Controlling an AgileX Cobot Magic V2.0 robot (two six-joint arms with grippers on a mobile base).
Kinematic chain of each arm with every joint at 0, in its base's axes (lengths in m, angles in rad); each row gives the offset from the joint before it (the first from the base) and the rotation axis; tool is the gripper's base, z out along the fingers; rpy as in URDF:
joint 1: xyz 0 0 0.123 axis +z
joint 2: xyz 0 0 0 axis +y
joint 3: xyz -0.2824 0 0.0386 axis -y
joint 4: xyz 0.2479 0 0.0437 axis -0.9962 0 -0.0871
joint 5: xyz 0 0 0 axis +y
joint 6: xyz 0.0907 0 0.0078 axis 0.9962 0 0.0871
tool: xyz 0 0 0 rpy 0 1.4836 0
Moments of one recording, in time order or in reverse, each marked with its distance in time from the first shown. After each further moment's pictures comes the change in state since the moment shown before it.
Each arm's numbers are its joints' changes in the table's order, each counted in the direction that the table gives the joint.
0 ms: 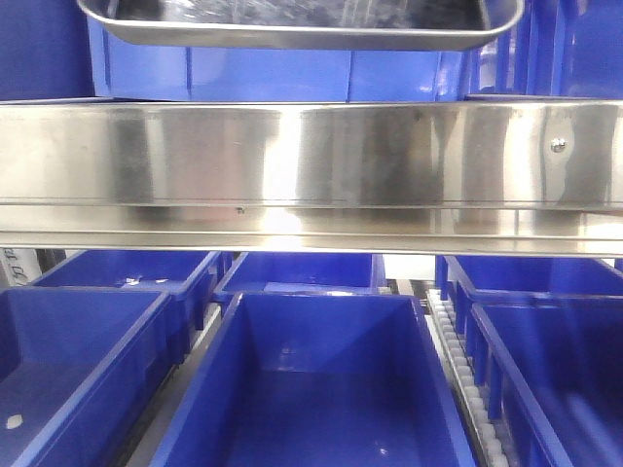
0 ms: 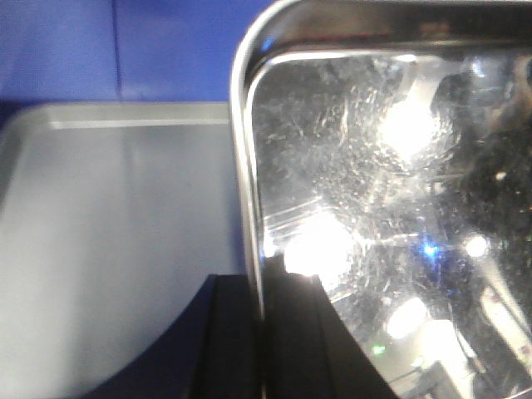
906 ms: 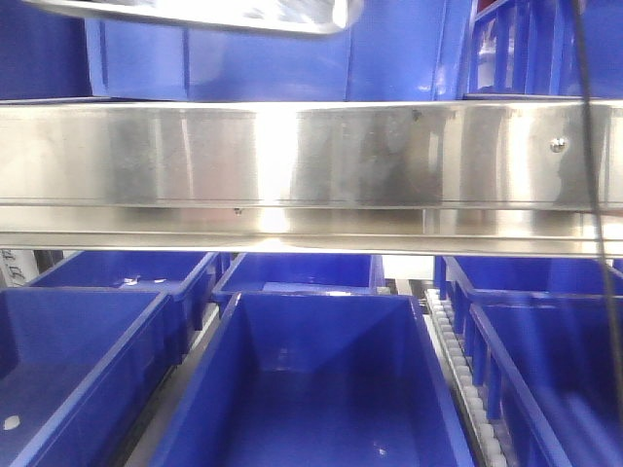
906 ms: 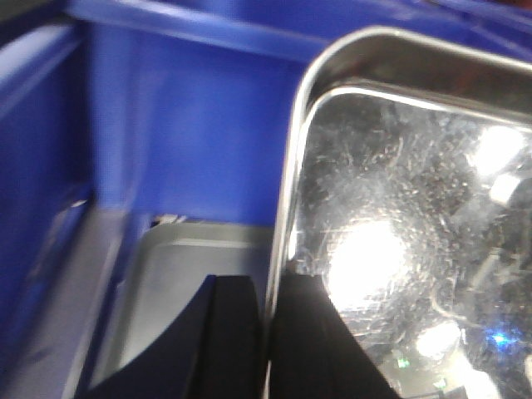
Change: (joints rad) left arm 0.287 0.096 0.000 -0.014 -0.315 0.001; right arm -0.096 0.137 0.000 -0.008 -0.489 0.009
